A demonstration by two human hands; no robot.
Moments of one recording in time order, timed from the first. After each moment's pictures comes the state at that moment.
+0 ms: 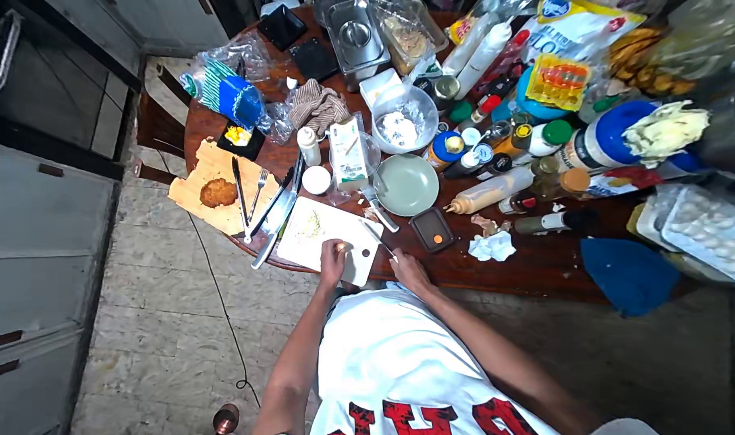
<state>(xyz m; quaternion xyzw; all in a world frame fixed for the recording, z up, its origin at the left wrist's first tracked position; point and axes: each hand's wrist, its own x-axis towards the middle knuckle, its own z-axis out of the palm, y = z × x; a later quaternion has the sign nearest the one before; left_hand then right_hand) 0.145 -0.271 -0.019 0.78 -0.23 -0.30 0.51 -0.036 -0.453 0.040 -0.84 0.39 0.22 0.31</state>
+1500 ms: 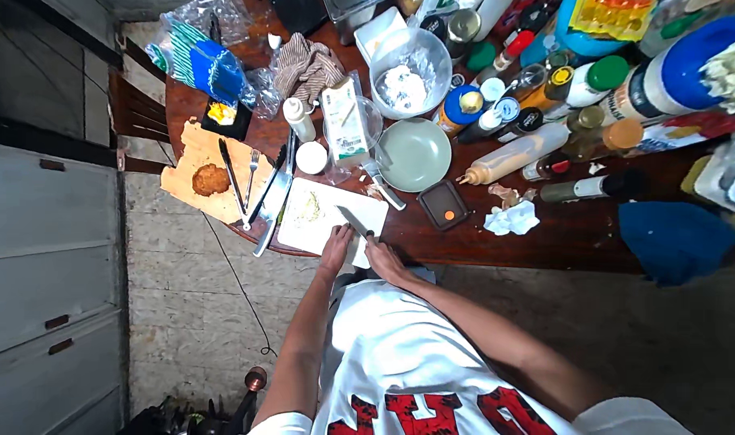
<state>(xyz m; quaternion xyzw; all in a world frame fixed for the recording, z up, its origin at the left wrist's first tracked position) 0.153 -0.270 -0.039 0.80 -0.52 -0.21 0.18 0.017 -0.388 0.041 -0.85 0.32 0.23 0.34</state>
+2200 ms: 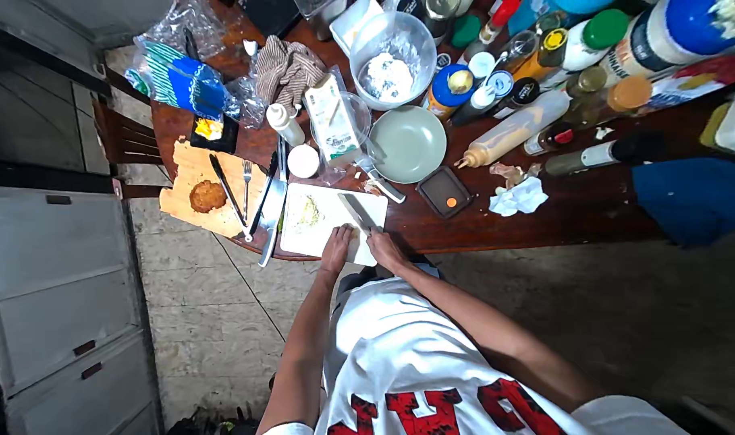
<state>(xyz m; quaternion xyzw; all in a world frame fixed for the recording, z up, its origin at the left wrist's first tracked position) 0.163 -0.266 -0.039 0.80 -0.54 -0.23 0.15 0.032 -0.395 0.015 -0.77 0.42 0.19 0.44</state>
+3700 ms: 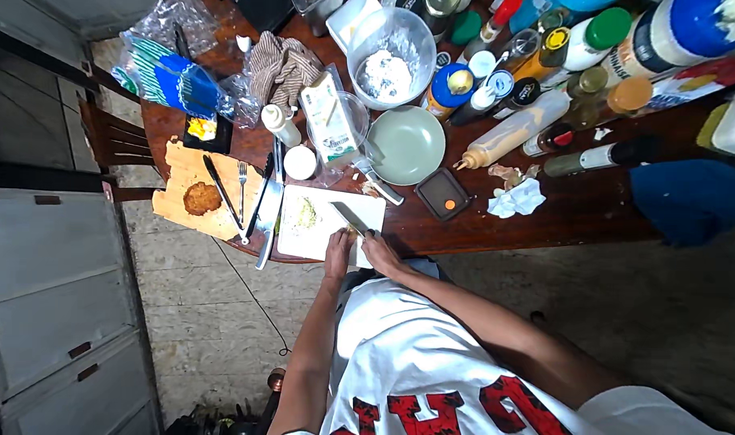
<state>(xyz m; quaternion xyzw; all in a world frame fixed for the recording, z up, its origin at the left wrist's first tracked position) 0.145 -0.264 -0.044 0.82 -0.45 -0.22 0.27 0.039 -0.393 0.032 -0.80 0.38 0.22 0.42</state>
